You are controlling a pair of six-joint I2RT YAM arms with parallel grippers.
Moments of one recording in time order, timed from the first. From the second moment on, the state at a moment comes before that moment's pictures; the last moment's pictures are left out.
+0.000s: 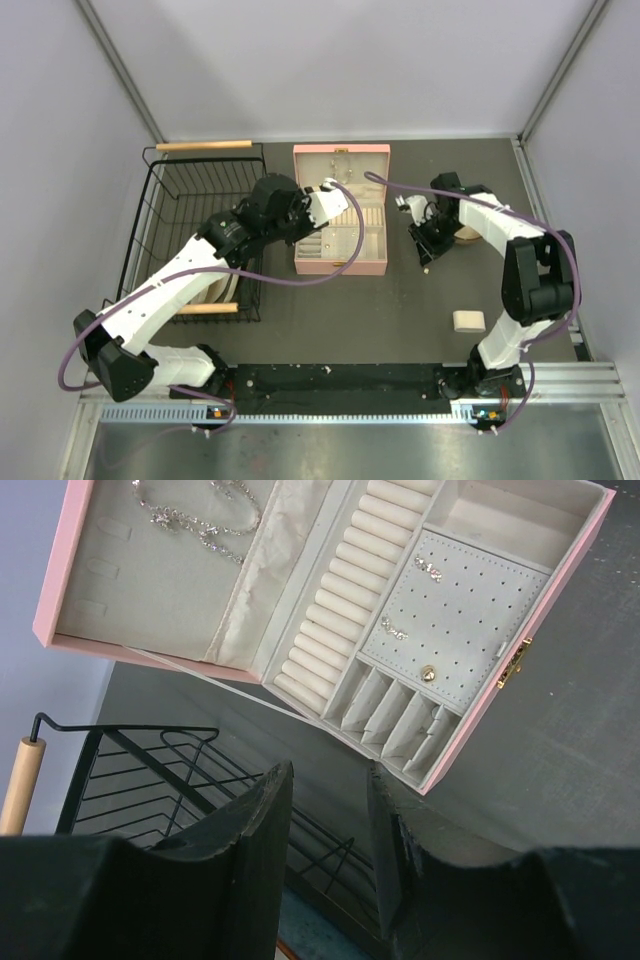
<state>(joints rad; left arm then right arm) -0.74 1.28 1.30 -0.63 -0.05 0.55 0.21 1.71 1.19 -0.89 -0.32 -0.46</state>
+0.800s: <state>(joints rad) -0.74 1.27 1.28 -0.63 -0.06 0.55 0.25 1.64 1.08 -0.79 -0.22 -0.45</state>
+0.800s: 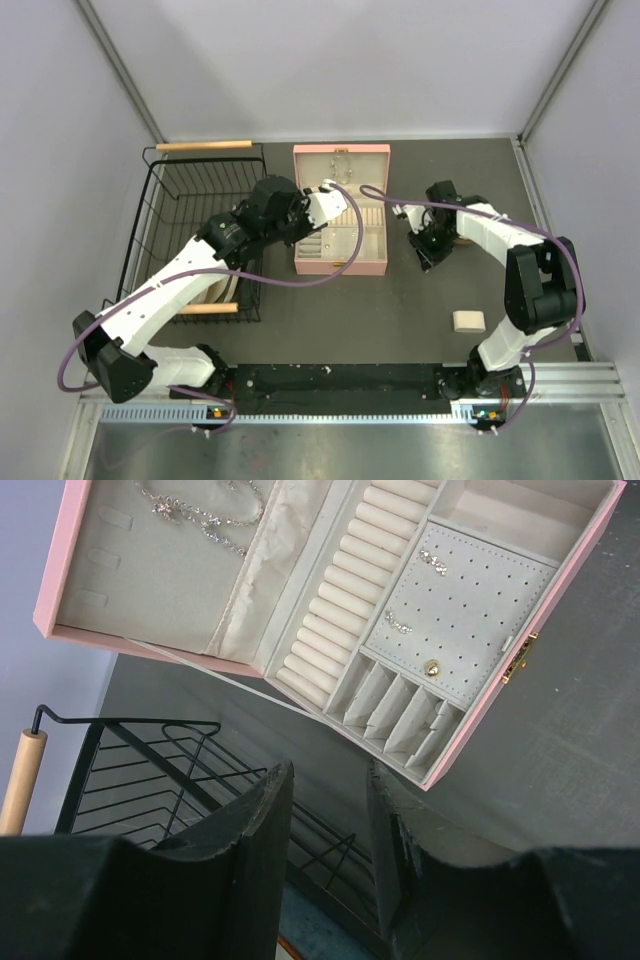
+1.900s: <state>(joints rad) -0.74 1.27 1.27 -0.62 -0.07 0.55 0.29 1.66 1.05 -0.73 -0.17 -0.49</state>
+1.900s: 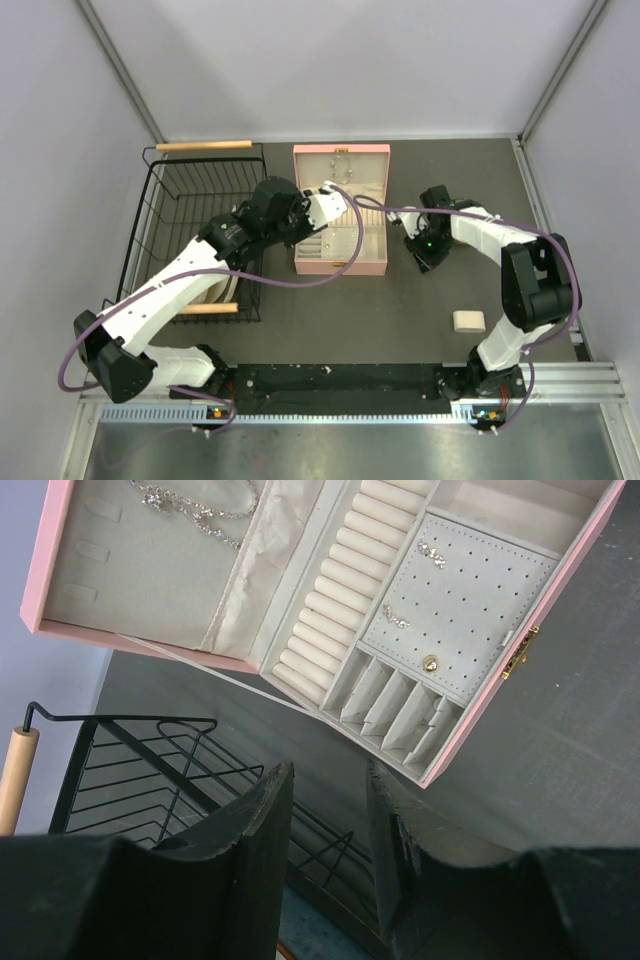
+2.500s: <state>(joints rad) -0.73 1.27 1.27 -0.62 -0.07 0.55 0.29 1.66 1.02 -0.72 -0.16 -0.50</state>
